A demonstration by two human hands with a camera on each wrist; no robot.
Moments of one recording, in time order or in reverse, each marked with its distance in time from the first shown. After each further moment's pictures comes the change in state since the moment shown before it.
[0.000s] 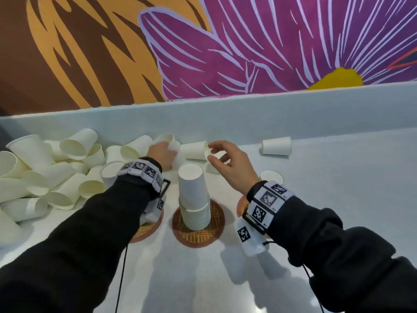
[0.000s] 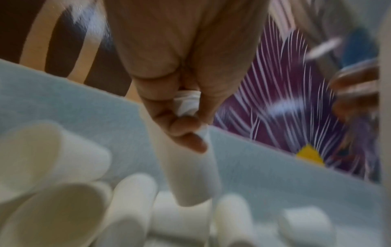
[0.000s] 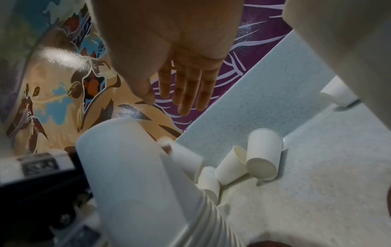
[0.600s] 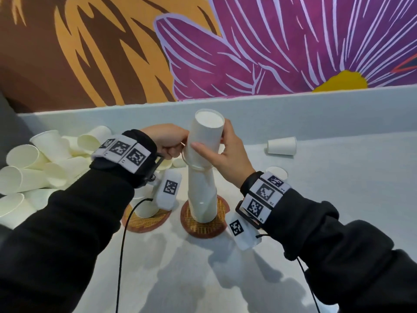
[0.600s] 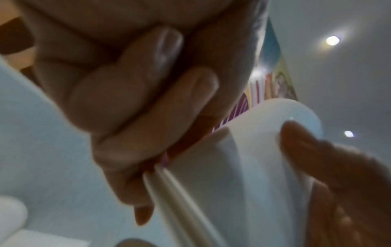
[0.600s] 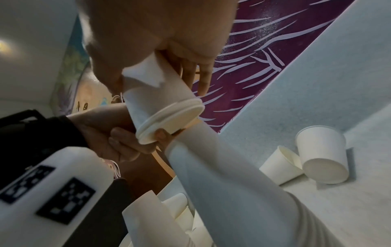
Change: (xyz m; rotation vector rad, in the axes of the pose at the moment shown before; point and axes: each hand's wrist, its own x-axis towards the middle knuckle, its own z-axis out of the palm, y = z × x) left_hand -0.066 0.052 -0.070 -0.298 -0.467 -0.062; right_hand -0.009 -0.055 0.010 0.228 0.035 -0.175
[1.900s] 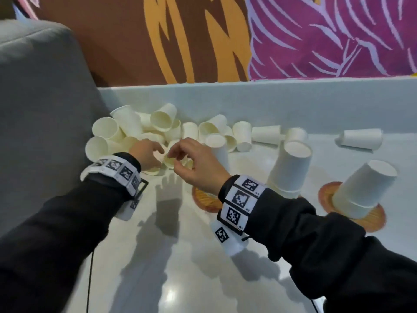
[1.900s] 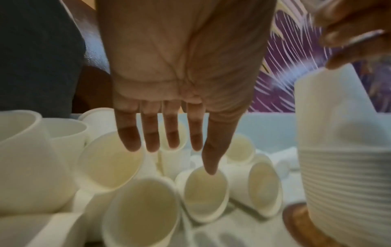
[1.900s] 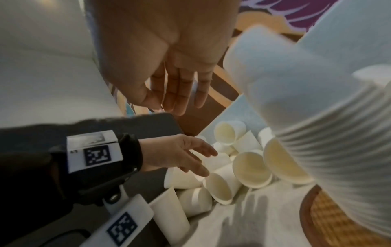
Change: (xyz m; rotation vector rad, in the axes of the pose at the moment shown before) left_hand -0.015 -0.233 -0.145 0.713 0.464 -0.084; right_hand -0.006 -0.027 0.226 -0.081 -0.375 -0.175
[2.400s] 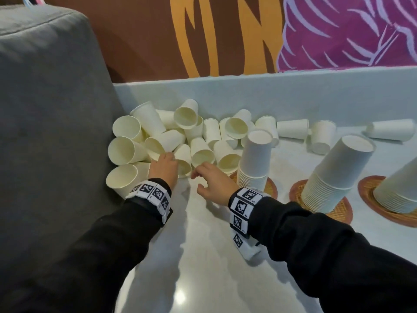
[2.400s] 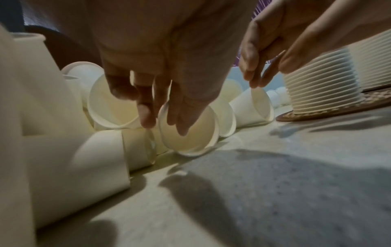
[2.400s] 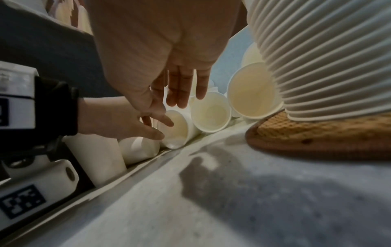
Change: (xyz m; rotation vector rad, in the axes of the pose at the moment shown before) left_hand 0.027 -0.061 0.069 0.315 0.111 0.109; right_hand 0.016 0.063 0.092 -0.321 -0.247 0.255
